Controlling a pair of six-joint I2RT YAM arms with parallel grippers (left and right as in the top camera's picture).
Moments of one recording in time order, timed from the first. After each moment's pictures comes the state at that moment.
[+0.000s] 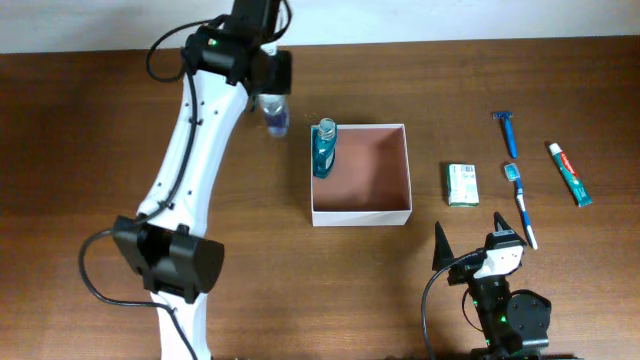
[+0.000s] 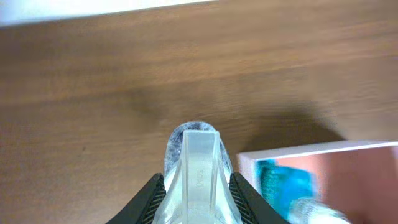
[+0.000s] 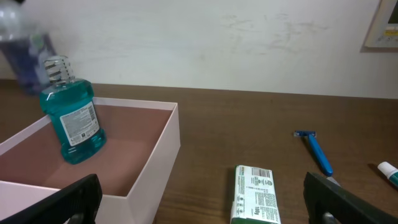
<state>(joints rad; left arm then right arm) -0.35 2.14 2.41 -1.24 -0.10 -0.18 0.04 0.01 0.01 -0.07 -0.09 0.00</state>
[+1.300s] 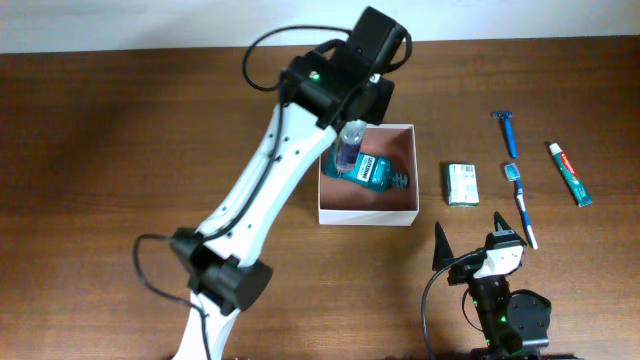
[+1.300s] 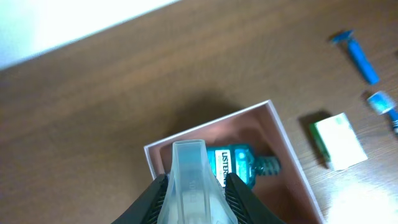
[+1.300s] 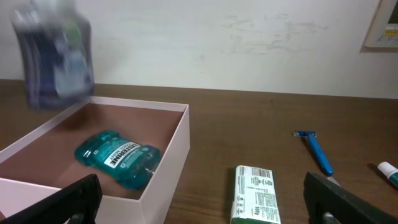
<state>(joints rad) -0.67 2.22 2.56 -1.30 -0.17 -0.21 0.04 0.01 0.01 -0.07 -0.09 0.00</state>
